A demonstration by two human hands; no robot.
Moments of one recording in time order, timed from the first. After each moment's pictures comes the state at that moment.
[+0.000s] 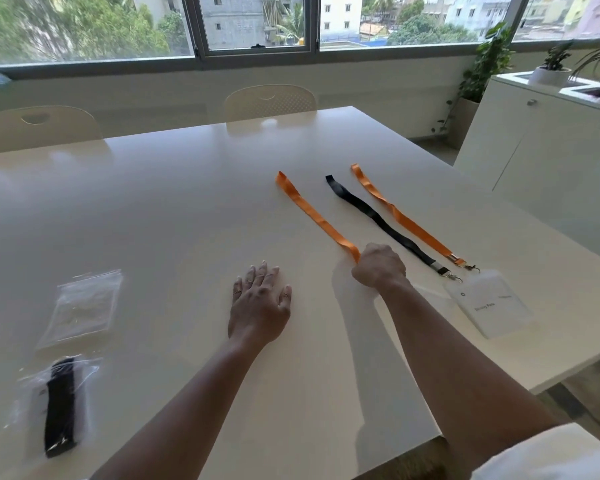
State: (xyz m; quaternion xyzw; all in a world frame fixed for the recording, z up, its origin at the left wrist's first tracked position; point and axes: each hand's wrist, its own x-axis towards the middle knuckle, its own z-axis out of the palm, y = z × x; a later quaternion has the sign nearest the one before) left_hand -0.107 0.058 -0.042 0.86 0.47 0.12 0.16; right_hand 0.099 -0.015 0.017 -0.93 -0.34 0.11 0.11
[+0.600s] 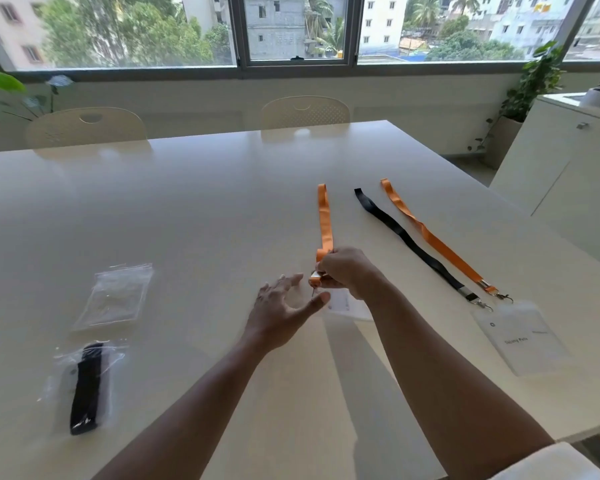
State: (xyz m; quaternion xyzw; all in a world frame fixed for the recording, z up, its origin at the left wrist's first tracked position) left_hand -0.117 0.057 -0.024 0.81 0.43 0.20 0.34; right_hand 0.038 0.032 0.049 -0.74 -0.27 0.44 0.43
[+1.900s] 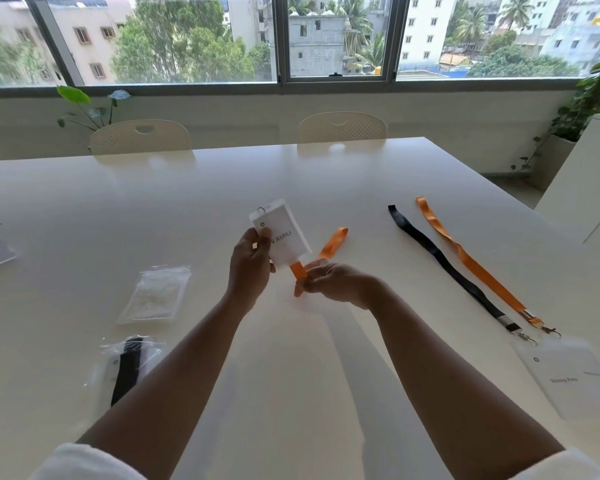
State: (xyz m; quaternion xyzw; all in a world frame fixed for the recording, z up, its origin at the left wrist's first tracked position) left_hand -0.152 0.127 0.041 0.62 0.45 0.49 0.42; right_hand 0.006 0.058 0.054 -0.63 -0.58 0.45 0.24
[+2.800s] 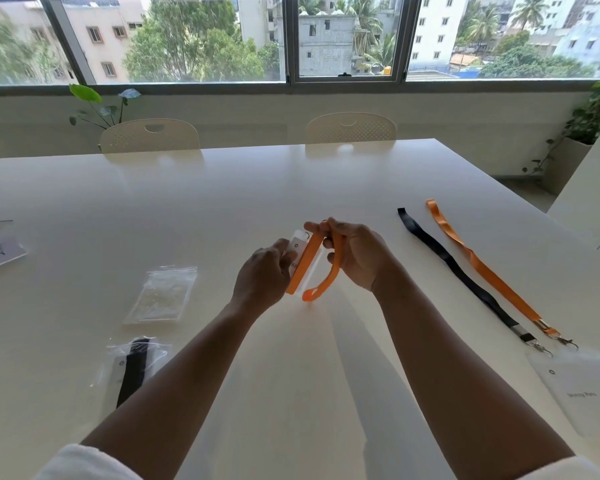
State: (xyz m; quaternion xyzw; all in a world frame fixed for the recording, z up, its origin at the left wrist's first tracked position) left_hand -0.158 0.126 0.036 0.82 0.47 0.30 0.13; right_hand 0.014 0.073 0.087 -0.46 -0.36 0.57 0.58
